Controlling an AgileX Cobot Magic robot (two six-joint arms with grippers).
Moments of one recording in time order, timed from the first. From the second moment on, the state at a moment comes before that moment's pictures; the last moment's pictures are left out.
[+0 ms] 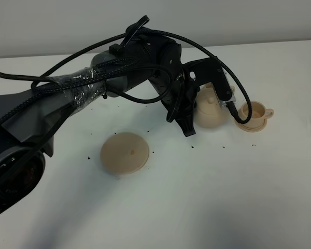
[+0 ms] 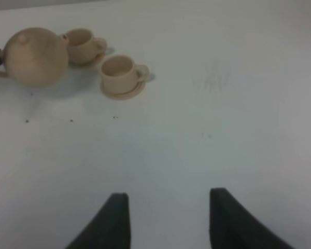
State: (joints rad) left arm -0.68 2.23 -1.83 0.01 0.78 0.70; right arm -0.03 -0.01 -0.49 0.19 1.06 -0.10
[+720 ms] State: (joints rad) left arm -0.69 2.26 -1.85 0.04 0.70 0.68; right arm -0.03 -0.01 -0.49 0.19 1.06 -0.10
